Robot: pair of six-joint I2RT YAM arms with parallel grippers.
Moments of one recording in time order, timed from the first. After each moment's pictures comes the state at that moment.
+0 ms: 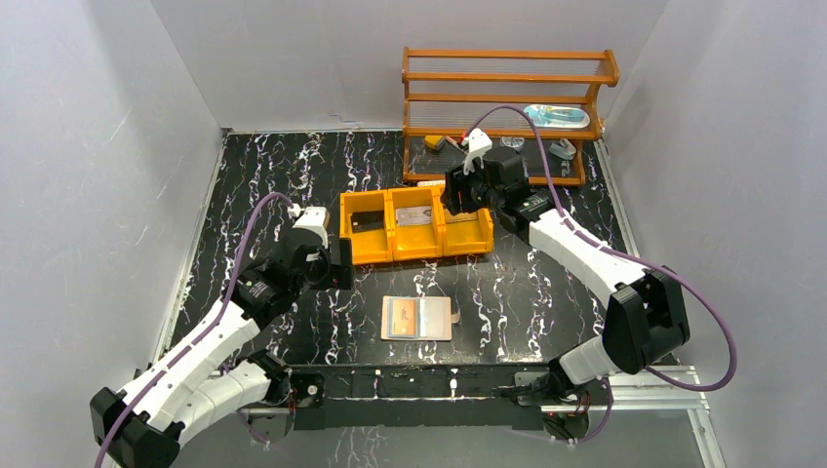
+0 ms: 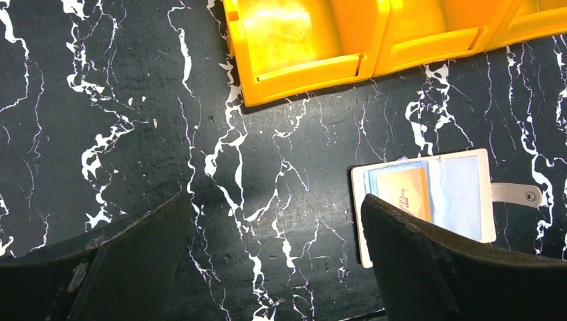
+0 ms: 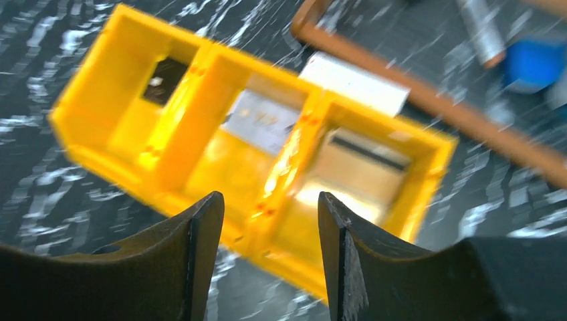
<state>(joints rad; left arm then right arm) -0.62 0.84 0.74 -0.64 -0.25 -0.41 0.53 1.45 1.13 -0.14 -0.10 0.00</state>
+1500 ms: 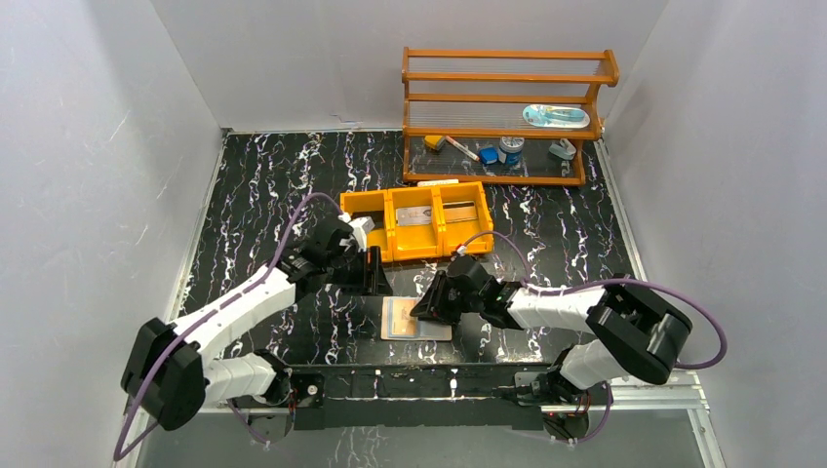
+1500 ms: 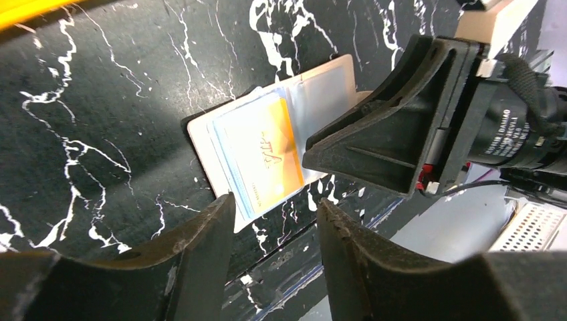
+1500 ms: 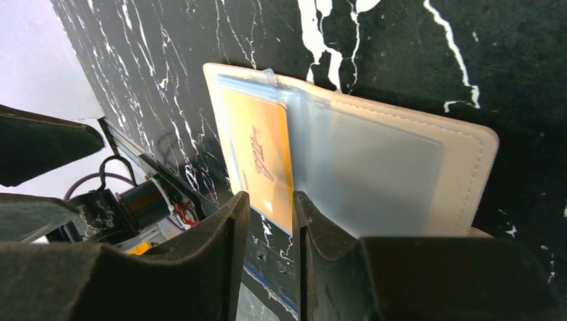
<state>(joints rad) -0.62 1.15 0.74 -0.46 0.33 -0.57 0.94 1.40 0.50 0.17 -0.17 1.23</state>
